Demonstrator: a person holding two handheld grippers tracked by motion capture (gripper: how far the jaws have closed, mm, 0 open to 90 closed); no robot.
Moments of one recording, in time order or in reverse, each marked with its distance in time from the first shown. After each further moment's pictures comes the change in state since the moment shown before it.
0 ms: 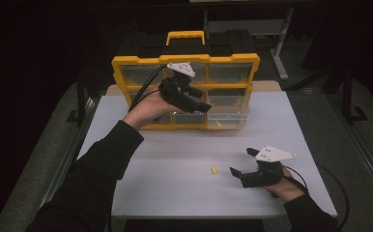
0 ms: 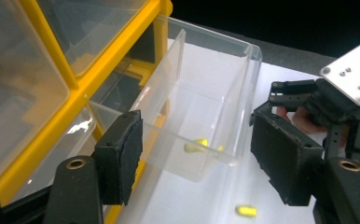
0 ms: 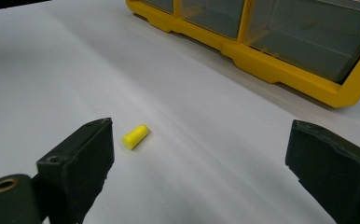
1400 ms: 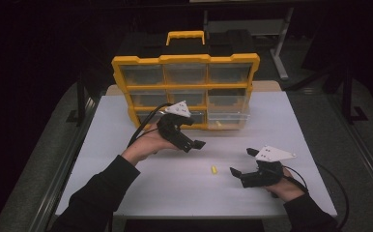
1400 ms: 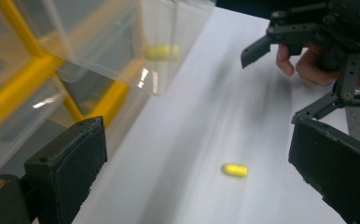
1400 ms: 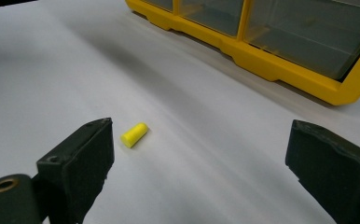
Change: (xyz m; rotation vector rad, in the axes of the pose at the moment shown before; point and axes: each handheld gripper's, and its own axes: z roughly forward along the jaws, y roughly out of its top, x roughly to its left) left arm -0.034 -0.087 0.038 0.017 0.009 -0.025; right arm -0.001 -0.001 0.001 0.007 -0.002 0.001
